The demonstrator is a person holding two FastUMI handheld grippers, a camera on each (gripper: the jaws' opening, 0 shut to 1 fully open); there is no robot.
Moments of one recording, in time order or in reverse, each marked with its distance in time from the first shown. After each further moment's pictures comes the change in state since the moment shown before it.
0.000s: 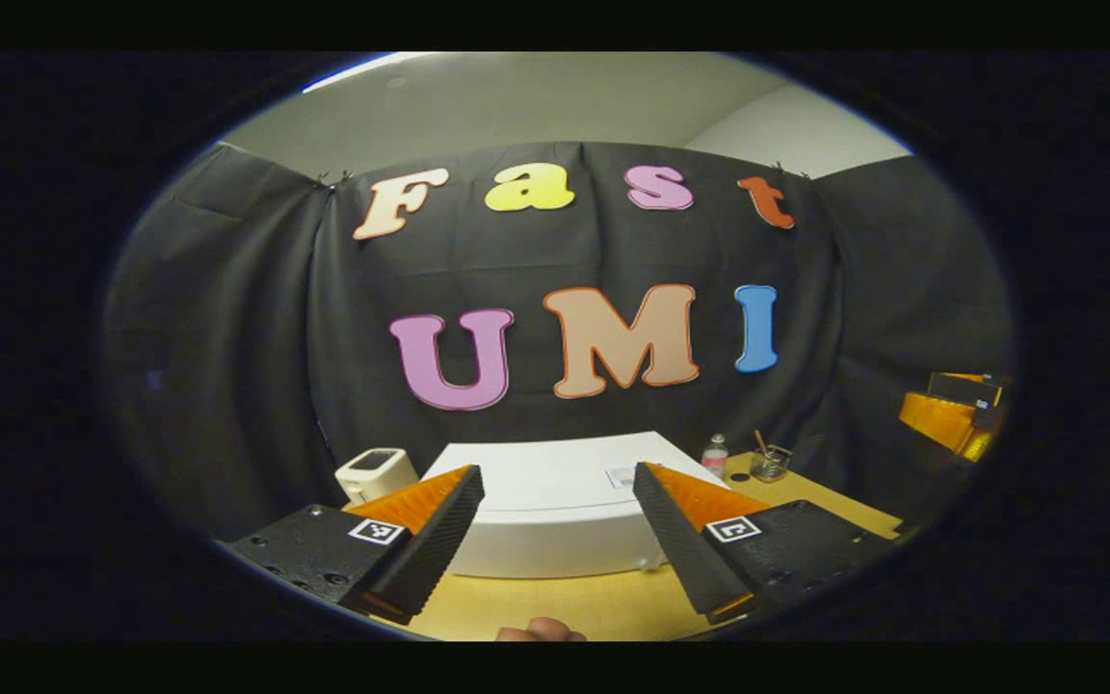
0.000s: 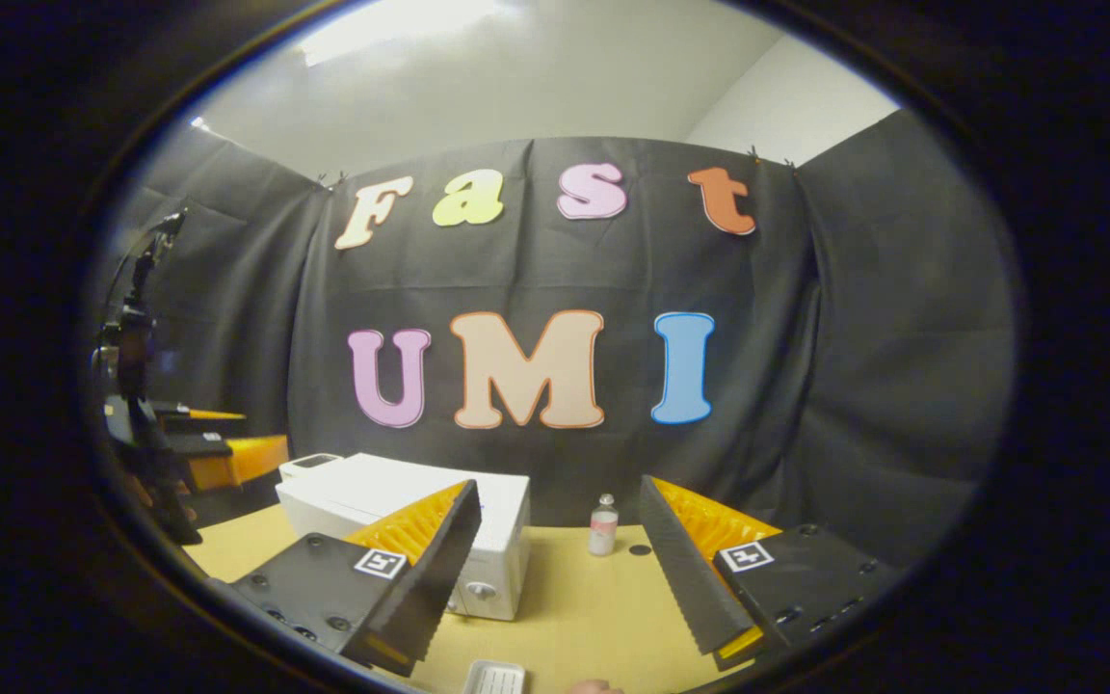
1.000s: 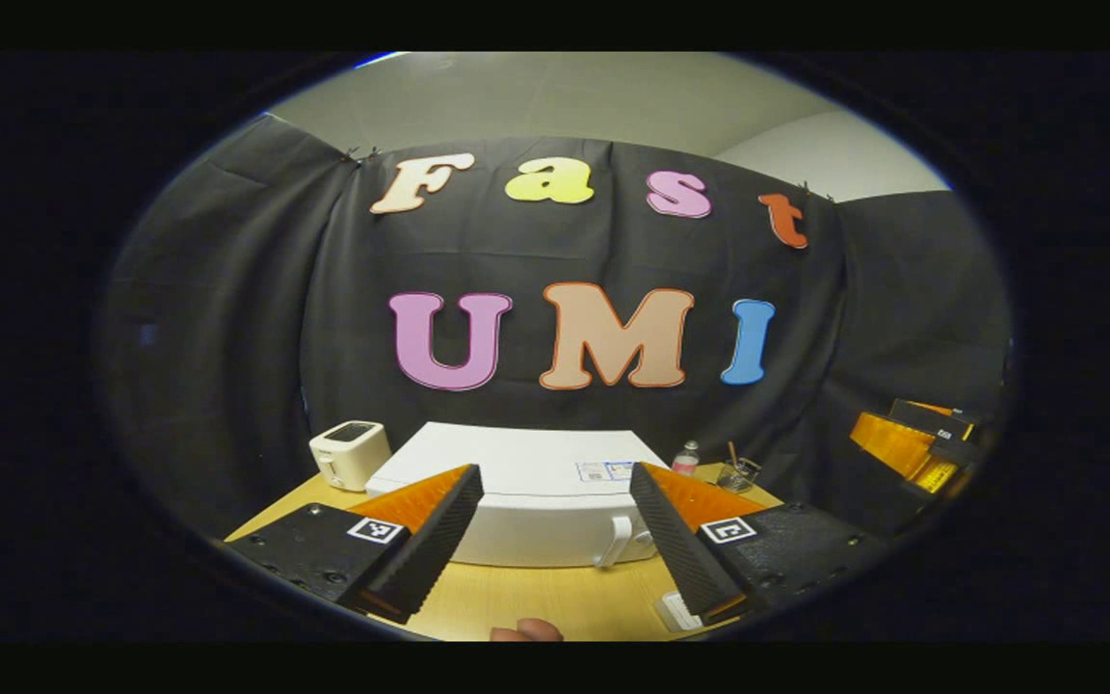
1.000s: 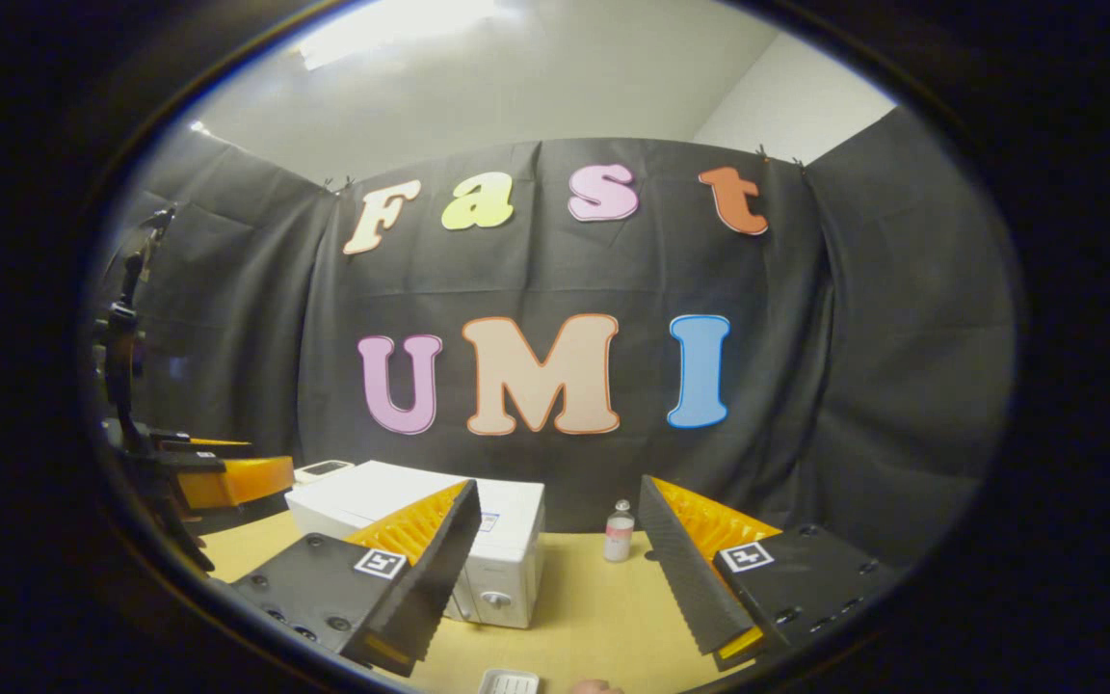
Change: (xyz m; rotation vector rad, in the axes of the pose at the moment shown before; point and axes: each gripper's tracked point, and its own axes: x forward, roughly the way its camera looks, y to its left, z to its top) left arm -0.006 -0.014 -0.001 -0.094 -0.010 -0.017; right arm 0.008 0.012 -0.002 0.010 0.004 0.027
